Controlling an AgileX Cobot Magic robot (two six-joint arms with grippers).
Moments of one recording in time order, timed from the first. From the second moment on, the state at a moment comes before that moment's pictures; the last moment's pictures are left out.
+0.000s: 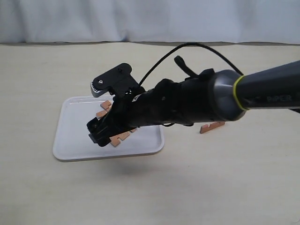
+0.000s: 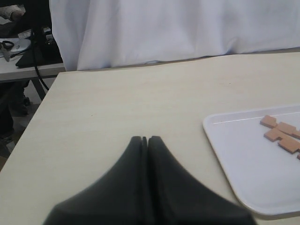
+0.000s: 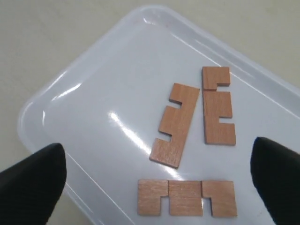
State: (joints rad) left arm 0.02 0.00 0.00 -0.06 0.32 0.16; right arm 0.50 1.94 -1.11 0.75 0.05 -0.72
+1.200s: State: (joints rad) left arm 0.02 0.00 0.00 -0.06 0.32 0.16; right arm -0.05 1.62 -1.10 0.45 0.72 -0.66
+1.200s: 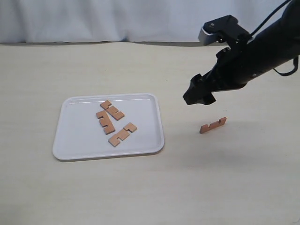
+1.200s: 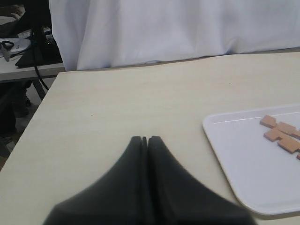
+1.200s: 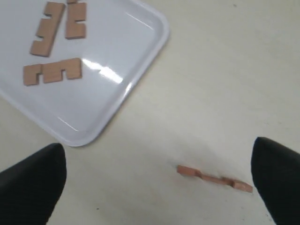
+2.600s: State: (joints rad) left arm 0.02 0.00 0.00 -0.06 0.32 0.16; right arm -0.09 1.92 -0.96 0.43 0.39 -0.40
